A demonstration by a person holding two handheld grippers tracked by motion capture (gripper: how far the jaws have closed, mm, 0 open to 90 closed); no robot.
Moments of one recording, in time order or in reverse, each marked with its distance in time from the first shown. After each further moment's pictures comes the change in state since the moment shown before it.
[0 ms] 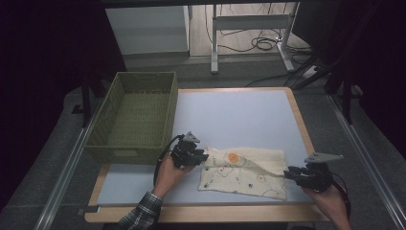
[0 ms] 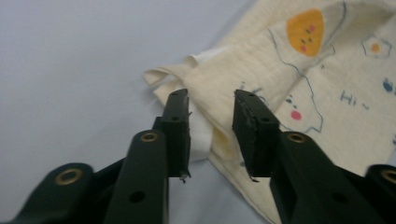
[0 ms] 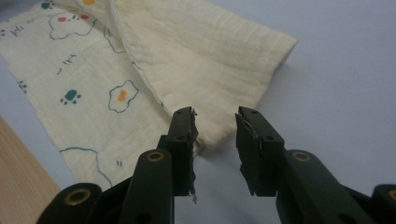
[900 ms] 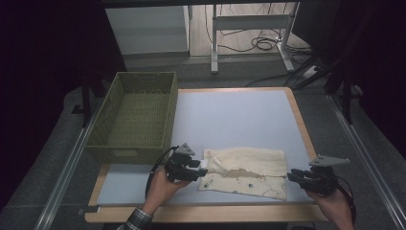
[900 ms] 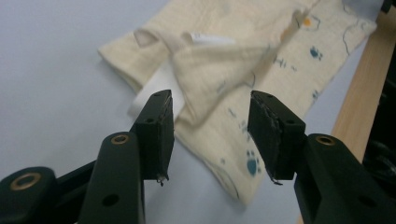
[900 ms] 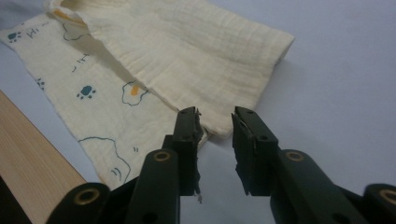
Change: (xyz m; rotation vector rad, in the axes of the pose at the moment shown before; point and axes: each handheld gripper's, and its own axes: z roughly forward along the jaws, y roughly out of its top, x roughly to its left) left arm -0.029 -0.020 -0.023 0.018 -0.086 0.023; right arm 0.006 -0.004 -0.014 -0.013 -0.006 0.010
